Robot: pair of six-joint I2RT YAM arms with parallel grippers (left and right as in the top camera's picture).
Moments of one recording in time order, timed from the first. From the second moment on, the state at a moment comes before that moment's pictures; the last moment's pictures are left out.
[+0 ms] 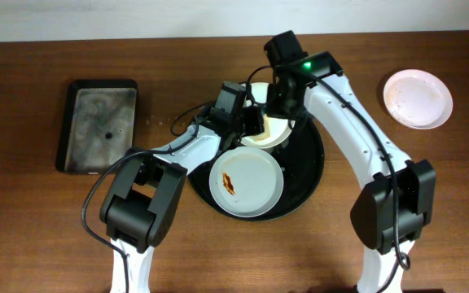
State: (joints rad) left arm -0.49 2.16 1.39 -0.02 0.26 -0.65; right arm 0.37 2.05 1.91 -1.16 0.09 0.50
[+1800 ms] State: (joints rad) left arm -0.44 2.08 1.39 -0.09 -0.02 -0.46; right arm 0.17 2.26 1.77 -0.94 -0.25 0.42
